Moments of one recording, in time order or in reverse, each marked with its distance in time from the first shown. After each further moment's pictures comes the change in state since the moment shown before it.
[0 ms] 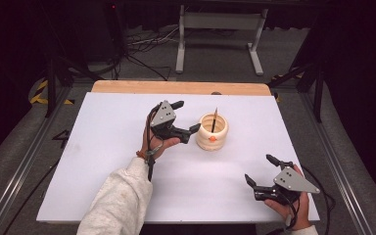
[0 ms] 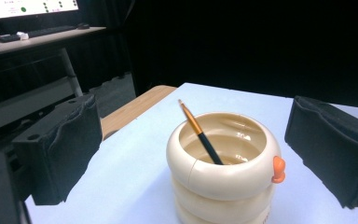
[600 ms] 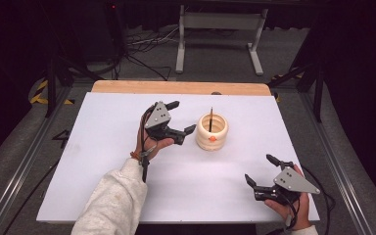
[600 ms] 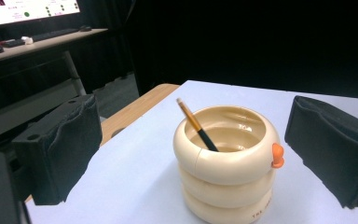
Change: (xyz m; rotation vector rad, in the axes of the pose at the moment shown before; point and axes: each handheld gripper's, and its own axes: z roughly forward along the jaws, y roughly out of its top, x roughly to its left) left arm 0.003 0.000 -0.017 0.004 0.012 0.031; right arm 0.000 0.000 -0.001 -0.006 -0.004 -0.005
